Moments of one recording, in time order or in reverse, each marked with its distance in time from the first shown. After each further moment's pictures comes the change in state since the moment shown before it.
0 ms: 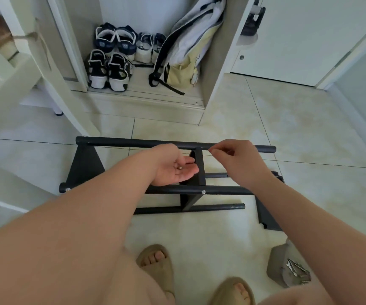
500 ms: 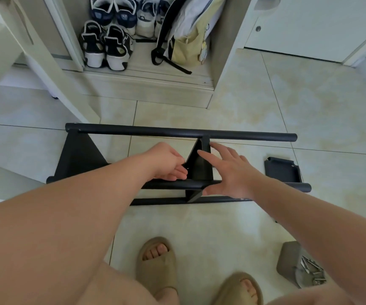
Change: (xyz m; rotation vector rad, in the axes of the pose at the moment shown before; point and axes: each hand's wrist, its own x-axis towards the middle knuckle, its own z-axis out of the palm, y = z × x) left_hand 0.056 -0.013 -0.025 0.695 0.218 0.173; right_hand 0.039 0.071 0.042 -0.750 -0.523 -0.179
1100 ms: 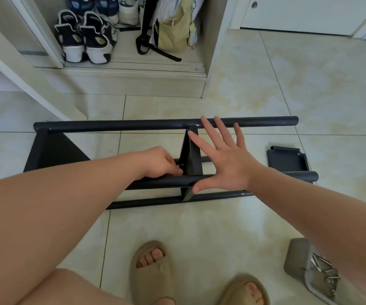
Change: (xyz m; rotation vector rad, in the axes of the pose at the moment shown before) left_hand 0.054 -0.008 0.017 0.588 -0.037 0.038; right_hand 0.031 0.044 0.025 -0.103 0.209 -0.132
